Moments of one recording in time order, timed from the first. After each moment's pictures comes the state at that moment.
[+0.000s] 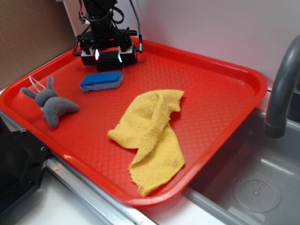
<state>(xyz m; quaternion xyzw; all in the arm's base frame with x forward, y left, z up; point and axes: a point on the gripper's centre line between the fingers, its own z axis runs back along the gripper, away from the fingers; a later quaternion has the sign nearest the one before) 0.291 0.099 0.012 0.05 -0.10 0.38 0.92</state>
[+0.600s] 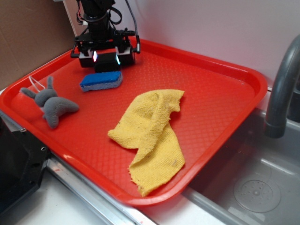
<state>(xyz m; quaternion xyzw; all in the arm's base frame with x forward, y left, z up) 0.273 0.083 0.022 0.05 -0.03 0.38 0.92</state>
